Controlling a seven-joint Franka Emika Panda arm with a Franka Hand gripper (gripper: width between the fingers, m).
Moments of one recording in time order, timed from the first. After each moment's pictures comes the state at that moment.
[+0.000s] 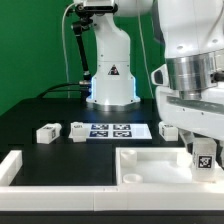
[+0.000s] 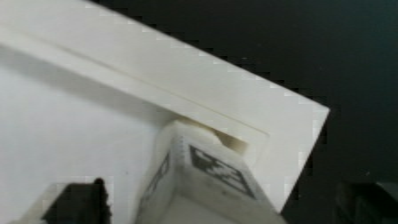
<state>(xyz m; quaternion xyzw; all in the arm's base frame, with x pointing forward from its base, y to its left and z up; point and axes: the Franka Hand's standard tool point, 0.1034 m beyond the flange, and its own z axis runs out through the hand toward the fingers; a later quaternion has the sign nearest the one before) 0.632 0.124 0.066 -0.86 0.49 0.02 0.10</state>
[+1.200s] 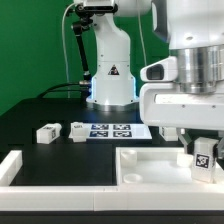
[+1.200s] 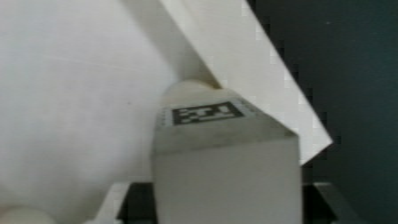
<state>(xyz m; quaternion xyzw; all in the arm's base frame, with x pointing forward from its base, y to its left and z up) 0.634 0.115 0.072 -0.93 0.35 -0.01 0.06</state>
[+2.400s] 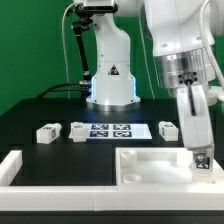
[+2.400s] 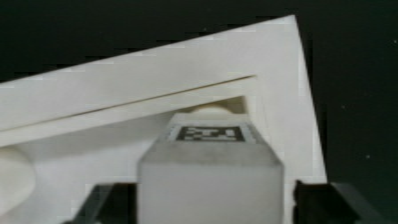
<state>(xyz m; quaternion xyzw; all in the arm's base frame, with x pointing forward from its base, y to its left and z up) 0.628 0.113 0.071 -0.68 0.73 0.05 0.08</state>
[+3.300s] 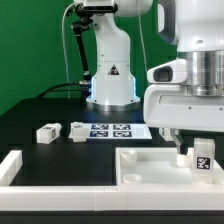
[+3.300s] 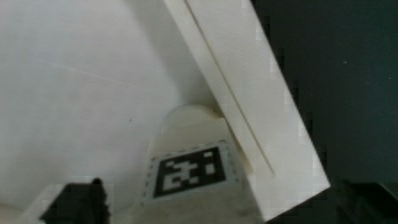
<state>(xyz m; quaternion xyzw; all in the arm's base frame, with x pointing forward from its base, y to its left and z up) 0.626 0.125 0.067 -0.97 0.25 -0.02 0.04</state>
